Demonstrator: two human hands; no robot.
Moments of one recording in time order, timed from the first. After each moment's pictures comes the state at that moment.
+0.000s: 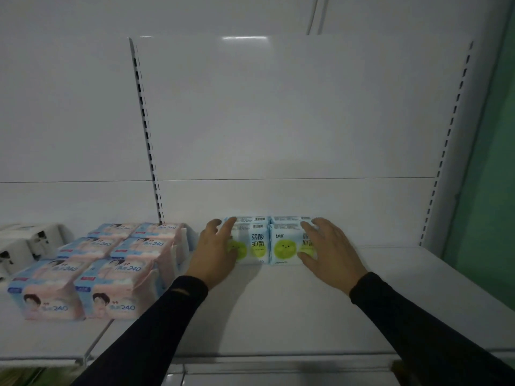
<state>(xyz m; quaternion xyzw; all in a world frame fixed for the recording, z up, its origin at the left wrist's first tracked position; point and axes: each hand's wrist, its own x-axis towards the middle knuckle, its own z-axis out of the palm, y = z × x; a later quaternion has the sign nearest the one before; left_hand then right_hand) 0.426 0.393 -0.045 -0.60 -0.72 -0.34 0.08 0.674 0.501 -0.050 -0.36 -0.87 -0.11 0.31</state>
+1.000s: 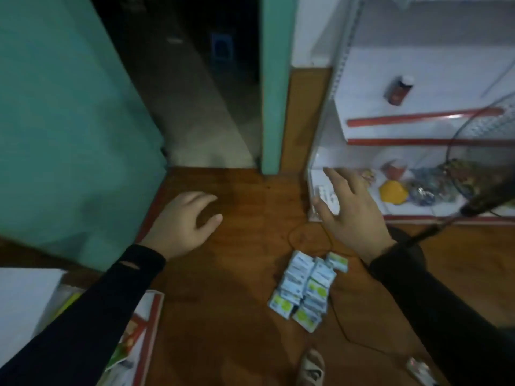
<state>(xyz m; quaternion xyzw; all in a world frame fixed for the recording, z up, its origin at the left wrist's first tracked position) 1.089 0.134 -0.263 -0.98 -0.06 -0.04 -0.18 1.232 -0.162 -0.269 -0.90 -0.32 -0.12 0.27</state>
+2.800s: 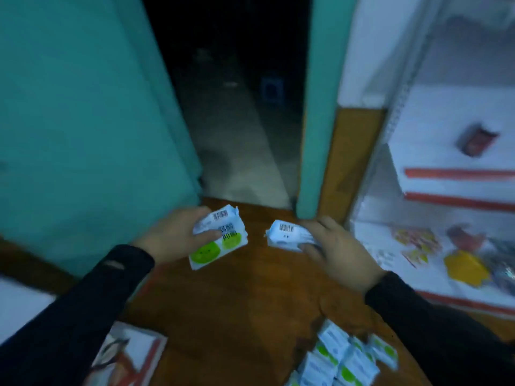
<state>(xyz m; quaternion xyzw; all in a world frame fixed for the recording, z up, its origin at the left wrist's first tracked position) 1.182 0.183 -0.305 -0.96 -0.19 0.01 -0.20 1.342 -0.086 -0.360 -0.85 -0.46 0.05 0.24</state>
